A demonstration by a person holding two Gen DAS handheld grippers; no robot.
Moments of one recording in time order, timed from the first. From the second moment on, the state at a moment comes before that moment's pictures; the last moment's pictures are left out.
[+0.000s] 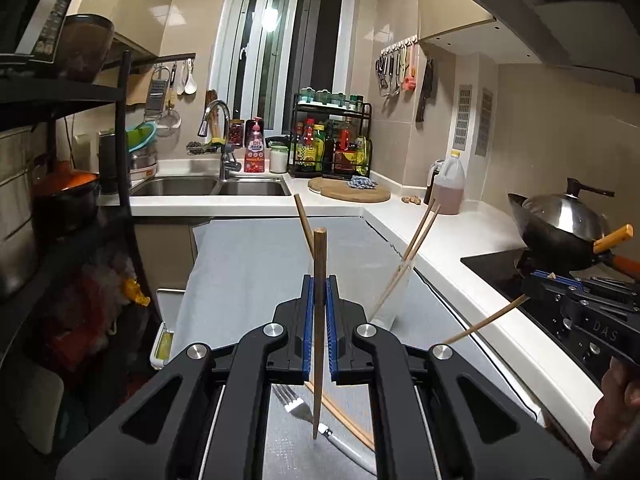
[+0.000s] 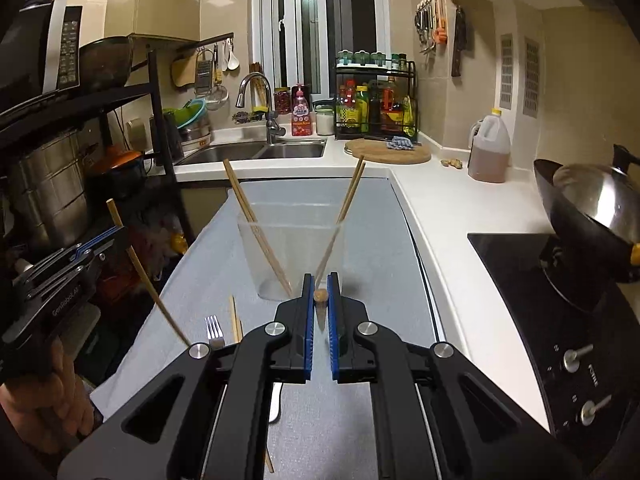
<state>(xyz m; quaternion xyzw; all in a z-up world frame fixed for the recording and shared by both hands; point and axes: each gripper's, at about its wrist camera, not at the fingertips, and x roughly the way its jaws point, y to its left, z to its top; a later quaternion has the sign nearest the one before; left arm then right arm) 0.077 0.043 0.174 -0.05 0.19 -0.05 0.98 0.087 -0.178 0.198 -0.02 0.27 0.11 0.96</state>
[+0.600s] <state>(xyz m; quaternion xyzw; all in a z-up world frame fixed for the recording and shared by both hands) 0.130 0.042 0.201 -0.06 0.24 -0.07 0.97 0.135 -0.169 0.244 -0.01 0.29 0.14 0.95</state>
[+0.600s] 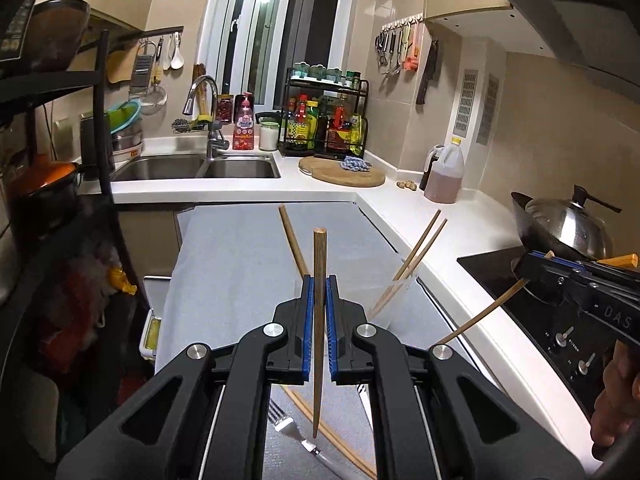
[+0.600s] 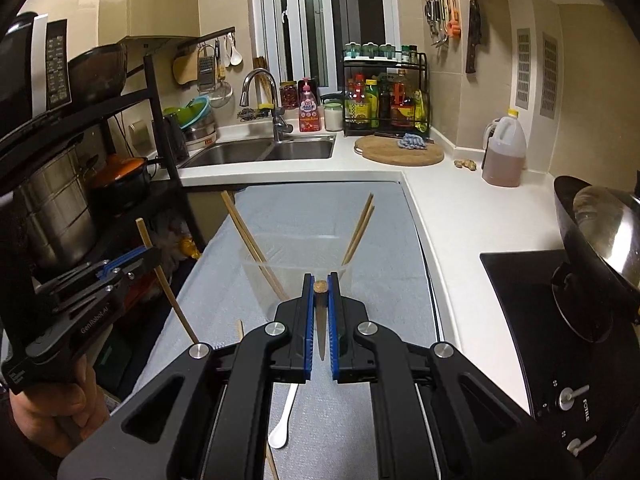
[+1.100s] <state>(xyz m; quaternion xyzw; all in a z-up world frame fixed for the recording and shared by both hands) 0.194 0.038 0.301 -0.07 0.16 -0.09 0.98 0.172 -0.159 0.336 -0.01 0.23 0.17 0.96</state>
